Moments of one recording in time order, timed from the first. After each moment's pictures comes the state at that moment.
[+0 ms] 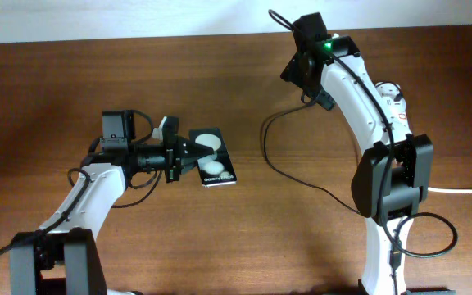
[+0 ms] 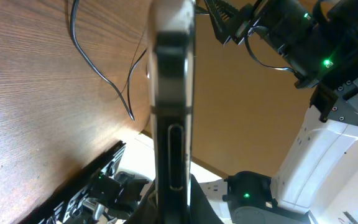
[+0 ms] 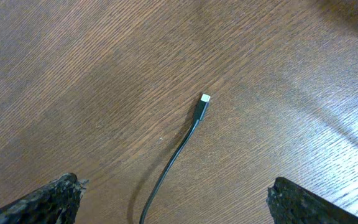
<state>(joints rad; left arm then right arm) -0.01 1.61 0.91 -0.29 1.29 -0.93 0.23 2.21 2.03 -1.06 0.20 0.91</state>
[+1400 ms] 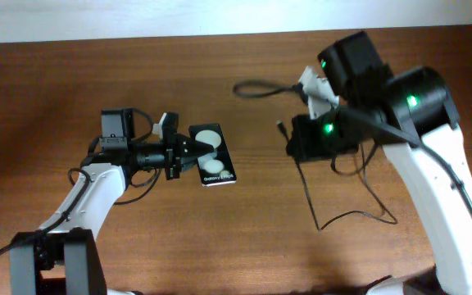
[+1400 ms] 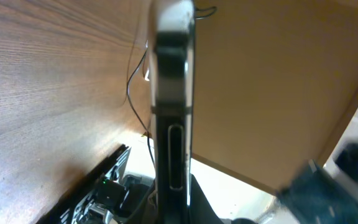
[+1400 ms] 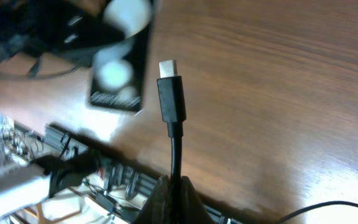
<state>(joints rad) -0.01 1.61 0.91 -0.24 1.30 -0.91 0.41 1.60 2.02 -1.64 -0.35 0.28</state>
